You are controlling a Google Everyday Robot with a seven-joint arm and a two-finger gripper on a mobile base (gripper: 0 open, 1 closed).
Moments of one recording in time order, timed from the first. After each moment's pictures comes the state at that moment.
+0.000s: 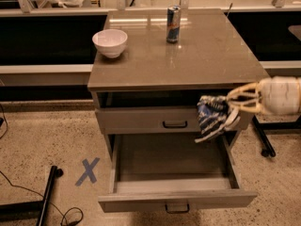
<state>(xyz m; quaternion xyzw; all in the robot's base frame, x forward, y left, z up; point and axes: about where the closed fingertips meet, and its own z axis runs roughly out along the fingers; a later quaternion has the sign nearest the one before) 0.538 -0.241 0.823 -0.71 0.43 0.10 0.54</state>
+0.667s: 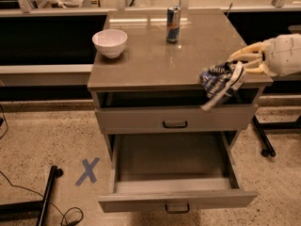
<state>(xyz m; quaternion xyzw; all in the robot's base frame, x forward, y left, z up) 0.595 -0.241 0.908 -0.70 0.45 0.10 0.55</state>
